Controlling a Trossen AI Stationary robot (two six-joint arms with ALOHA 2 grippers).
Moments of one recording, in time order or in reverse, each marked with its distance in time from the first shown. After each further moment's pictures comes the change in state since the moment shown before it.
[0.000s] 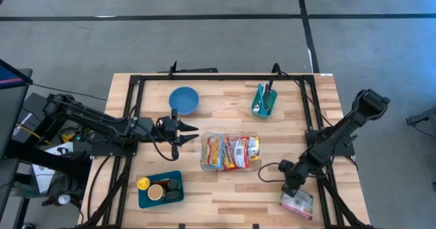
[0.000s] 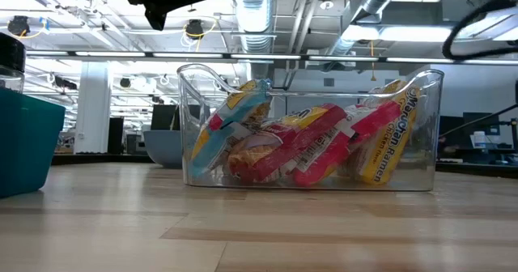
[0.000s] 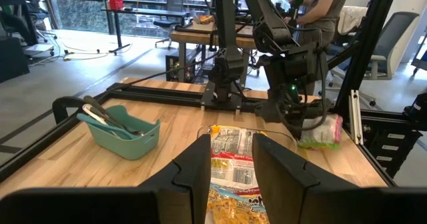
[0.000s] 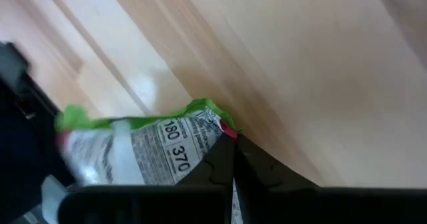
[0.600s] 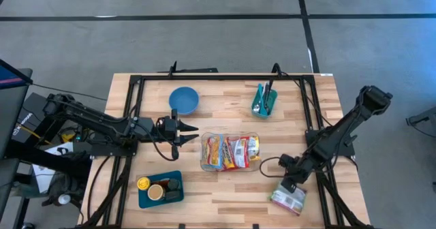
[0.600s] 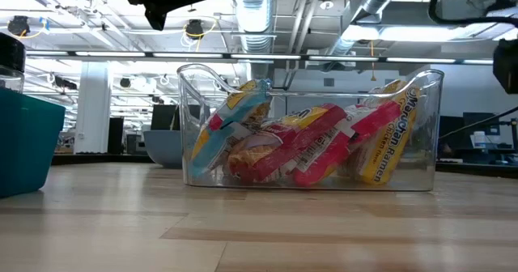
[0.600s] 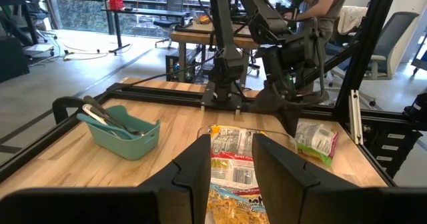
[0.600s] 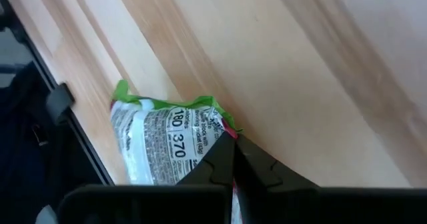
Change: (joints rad) left arm 0.000 0.000 0.000 0.000 0.000 0.000; right arm 0.000 -0.124 0.000 -0.053 0.197 -0.068
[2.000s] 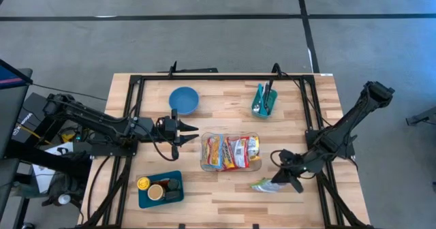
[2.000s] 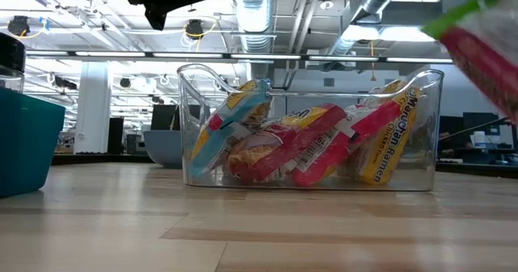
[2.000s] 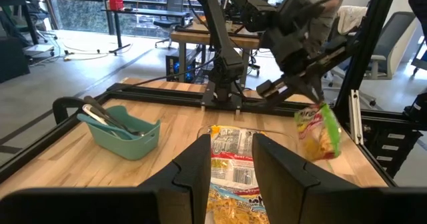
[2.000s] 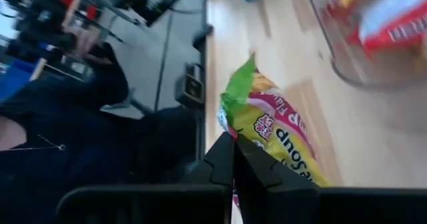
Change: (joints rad) left arm 0.000 0.000 0.000 0.000 0.000 0.000; right arm 0.000 -0.209 0.000 0.343 0.243 -0.445
